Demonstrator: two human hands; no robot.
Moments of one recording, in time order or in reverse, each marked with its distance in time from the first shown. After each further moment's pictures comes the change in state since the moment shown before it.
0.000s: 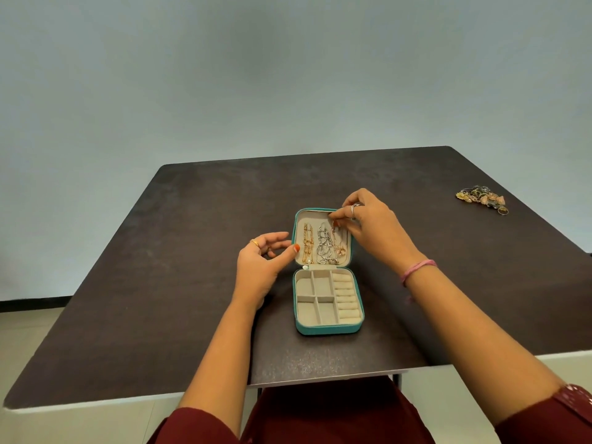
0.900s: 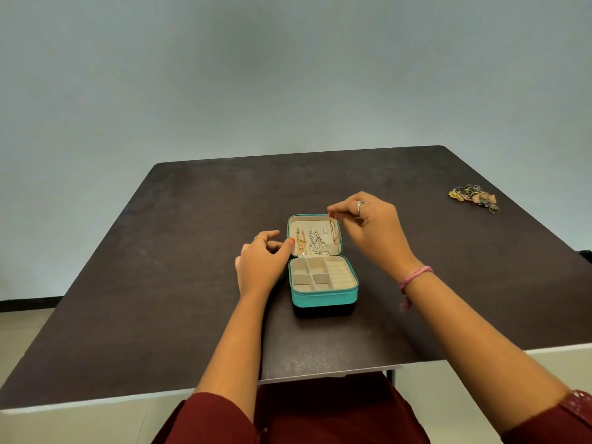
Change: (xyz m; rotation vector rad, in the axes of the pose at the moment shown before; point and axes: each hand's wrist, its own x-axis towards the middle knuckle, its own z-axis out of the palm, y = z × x) left_hand 0.015 -0.010 0.016 0.505 0.120 -0.014; right_hand -0.014 -0.007 -0.009 0.183 0.212 -0.054
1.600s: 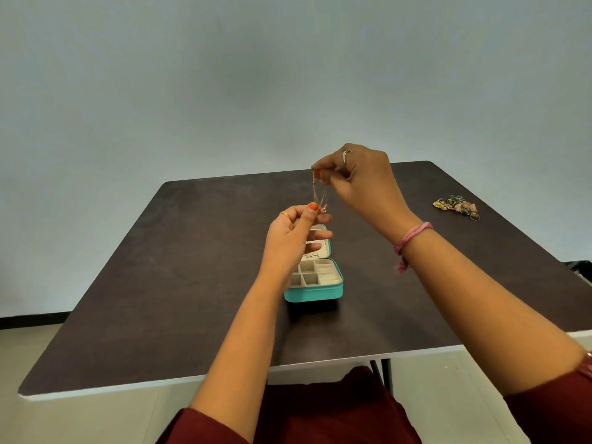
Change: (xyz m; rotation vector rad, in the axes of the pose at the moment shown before) left_hand -0.055 0.106 -0.022 -0.721 -0.277 0.062; right_hand 0.045 -0.066 -0.067 -0.028 0.066 -0.096
